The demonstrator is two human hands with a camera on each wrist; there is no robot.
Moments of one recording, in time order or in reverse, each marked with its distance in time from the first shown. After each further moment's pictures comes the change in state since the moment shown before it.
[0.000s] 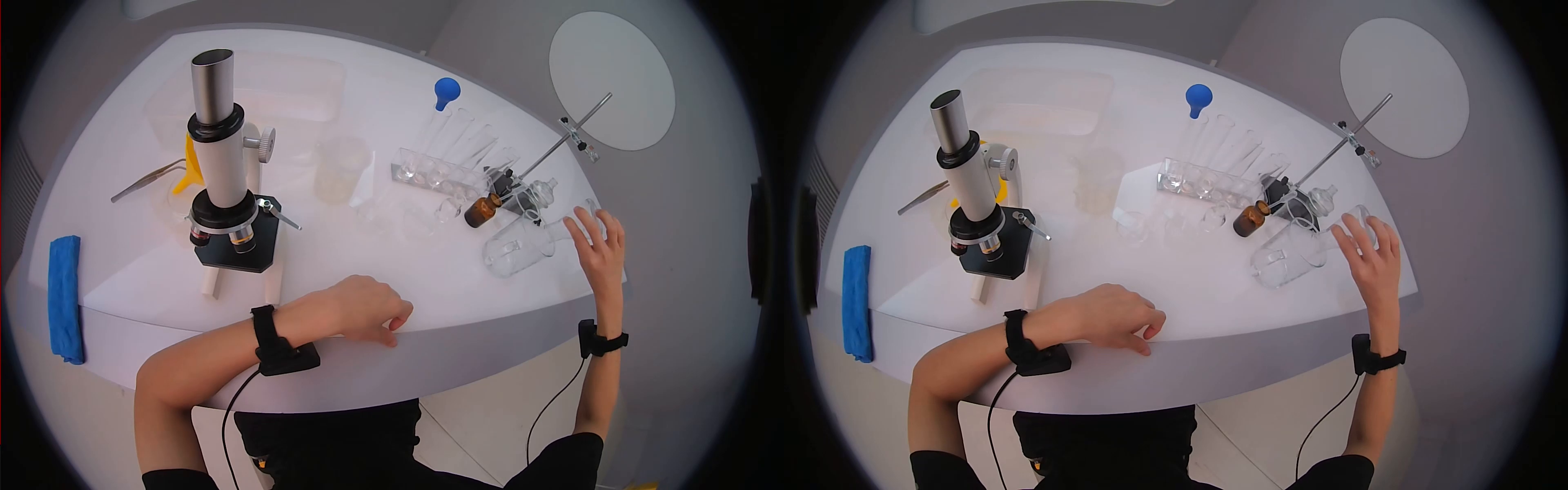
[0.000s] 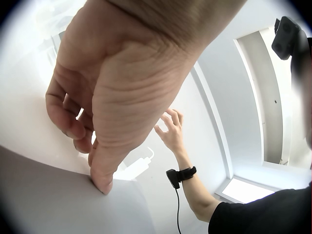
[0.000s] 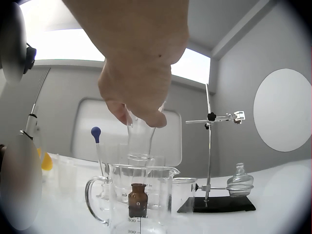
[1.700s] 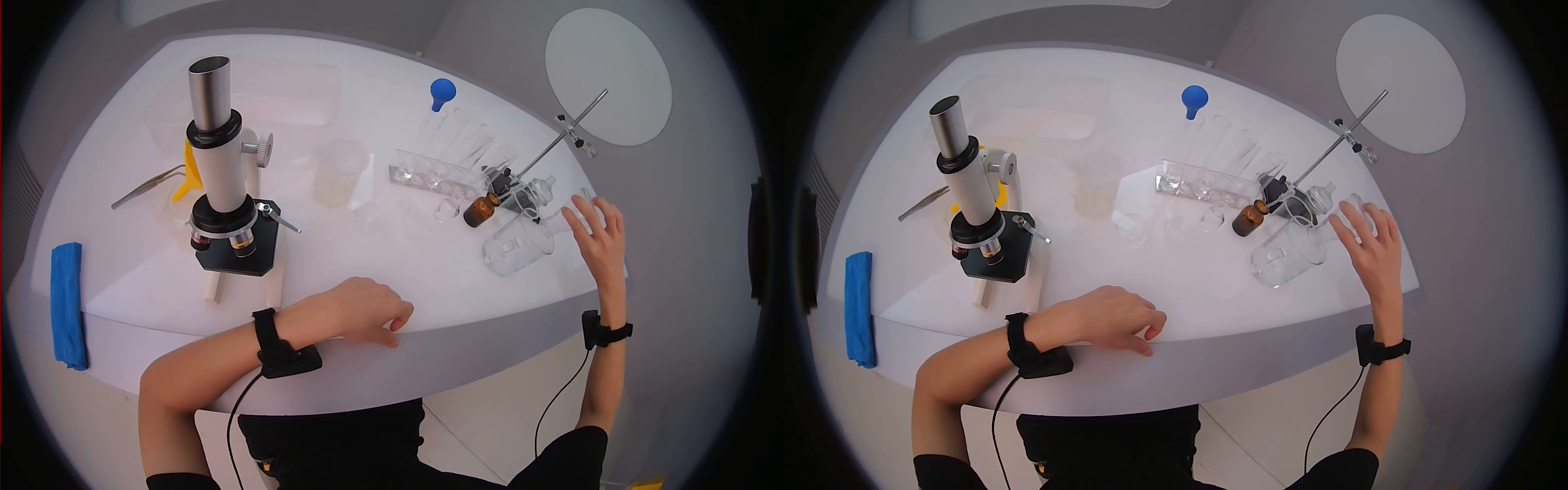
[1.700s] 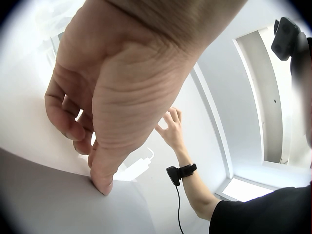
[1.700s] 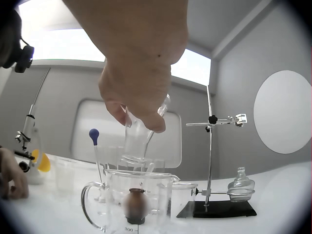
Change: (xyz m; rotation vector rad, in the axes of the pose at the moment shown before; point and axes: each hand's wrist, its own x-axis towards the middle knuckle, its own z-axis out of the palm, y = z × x) left_hand -0.001 -0.003 0.003 -0.003 0.024 0.018; right_hand 0.008 0.003 0.006 0.029 -0.022 0.003
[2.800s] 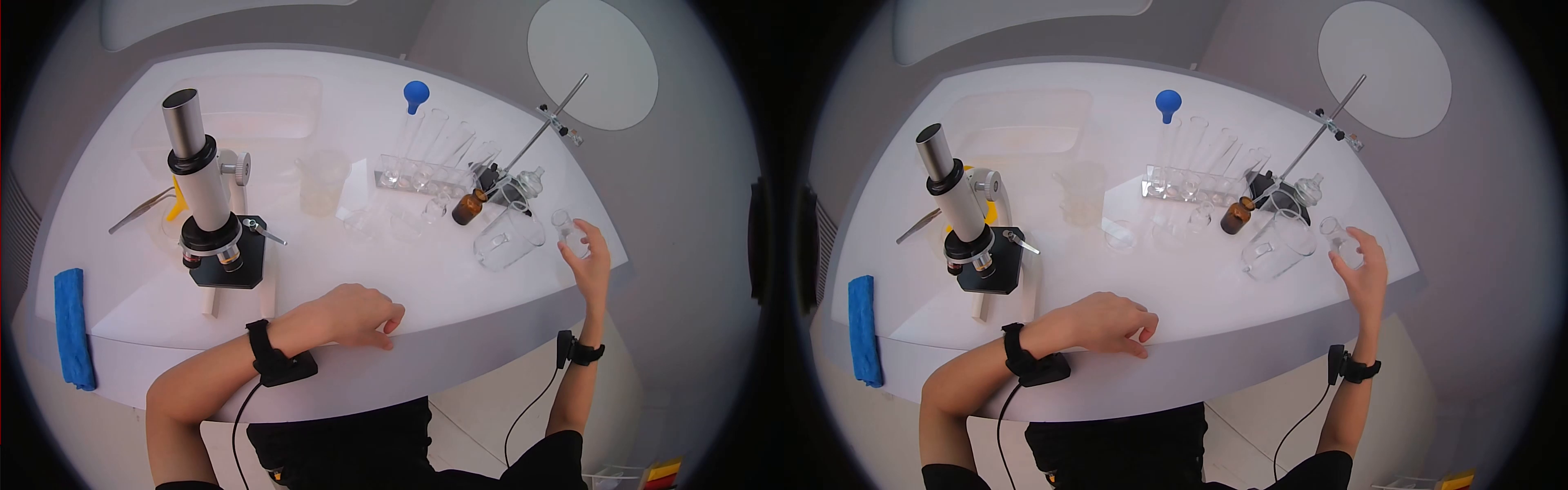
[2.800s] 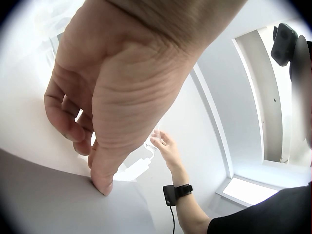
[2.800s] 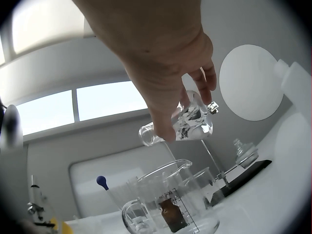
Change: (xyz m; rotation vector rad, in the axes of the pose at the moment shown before) left_hand 0.001 0.011 -0.004 0.022 -0.015 0.004; right_hand -0.071 -0.027 -0.010 0.680 -0.126 0.930
